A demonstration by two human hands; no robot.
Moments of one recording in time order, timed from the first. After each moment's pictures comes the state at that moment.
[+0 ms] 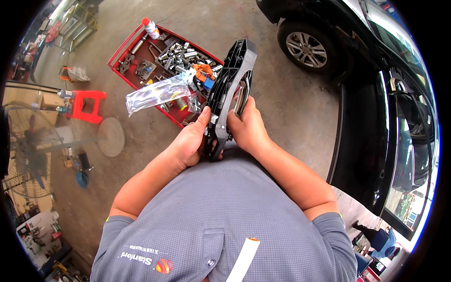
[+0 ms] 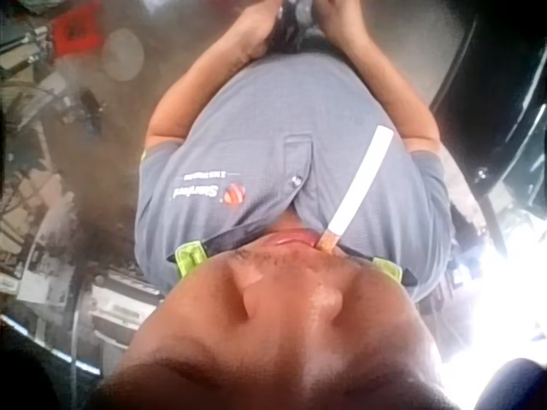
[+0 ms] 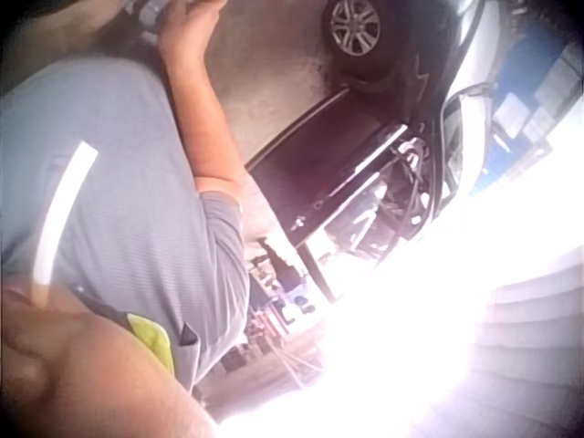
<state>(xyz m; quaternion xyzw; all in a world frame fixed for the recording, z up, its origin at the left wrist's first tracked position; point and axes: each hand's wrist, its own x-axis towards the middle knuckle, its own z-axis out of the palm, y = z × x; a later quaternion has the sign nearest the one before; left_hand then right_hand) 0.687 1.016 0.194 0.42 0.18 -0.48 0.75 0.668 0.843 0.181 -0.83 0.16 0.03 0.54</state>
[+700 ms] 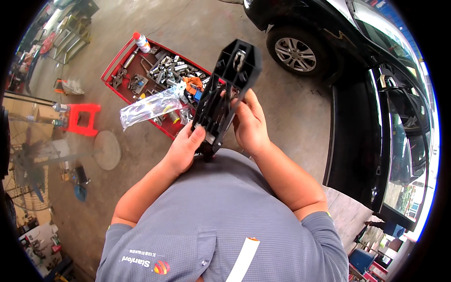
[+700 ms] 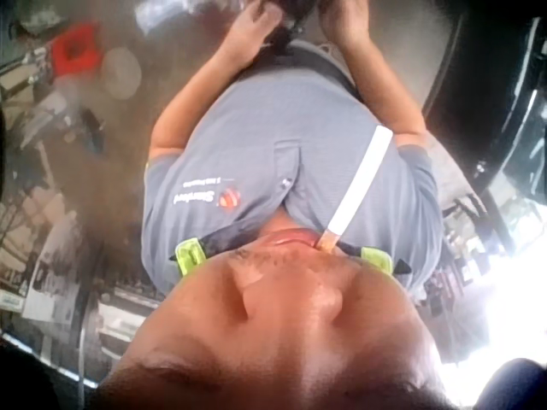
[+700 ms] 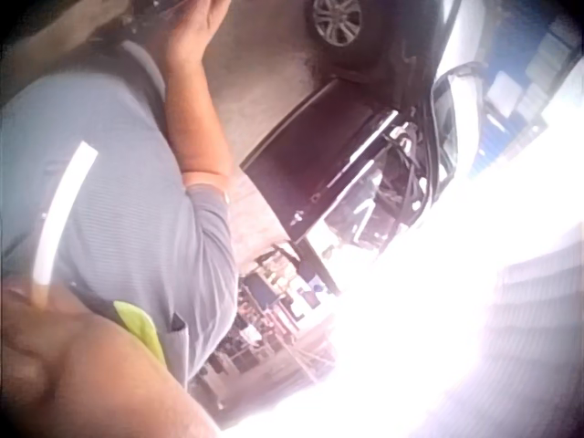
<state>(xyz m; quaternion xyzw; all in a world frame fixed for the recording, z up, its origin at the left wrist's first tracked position) 0.692 1.015 0.190 0.49 -0.03 -0.36 0.80 0.688 0.822 0.196 -0.47 0.06 -0.04 0.88</state>
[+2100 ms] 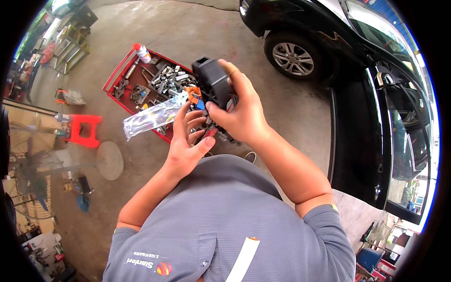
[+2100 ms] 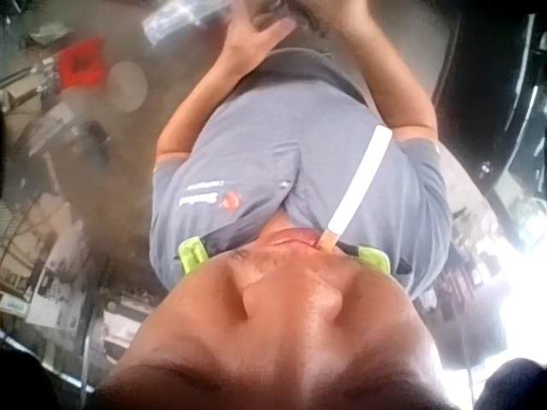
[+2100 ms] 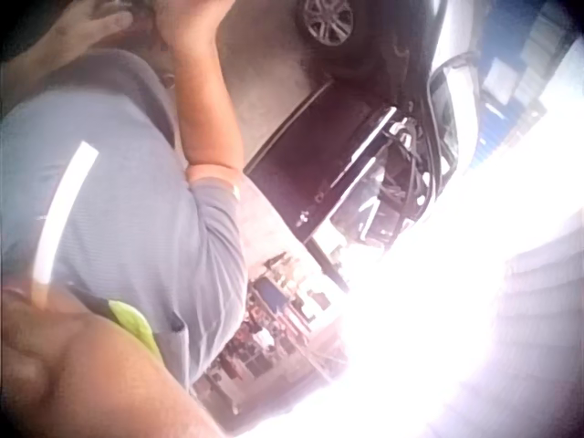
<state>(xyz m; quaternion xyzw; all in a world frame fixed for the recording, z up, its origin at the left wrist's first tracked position) 0.705 1.022 0.199 0.63 -0.14 -0.18 0.74 0.726 0.833 0.247 -0.83 -0.04 -0.16 0.54</state>
